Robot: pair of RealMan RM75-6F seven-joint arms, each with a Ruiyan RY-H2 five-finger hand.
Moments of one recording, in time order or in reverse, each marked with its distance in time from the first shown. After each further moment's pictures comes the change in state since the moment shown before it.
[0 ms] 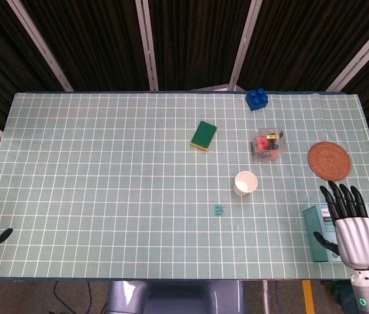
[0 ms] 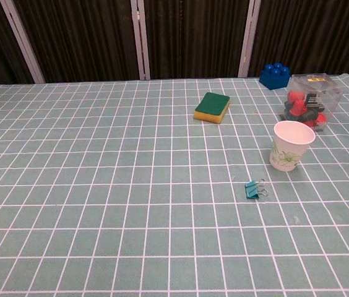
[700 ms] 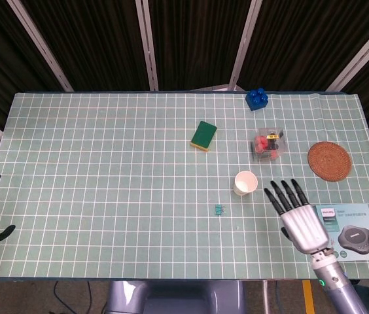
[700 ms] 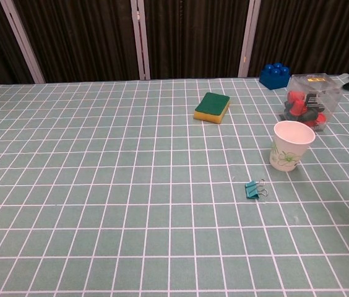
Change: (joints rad) left arm -0.025 -0.030 -0.022 0.020 -0.053 -0.037 0.024; right arm 0.178 -0.071 0.039 -0.025 -0.065 -0.334 -0.385
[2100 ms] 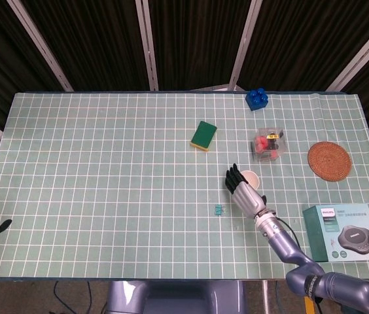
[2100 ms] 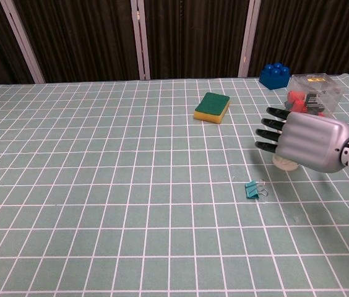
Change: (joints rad) left arm -0.044 -0.030 -0.033 0.042 -0.134 -0.069 0.038; right arm 0.354 -0.339 0.072 0.367 0.373 -0.414 -0.849
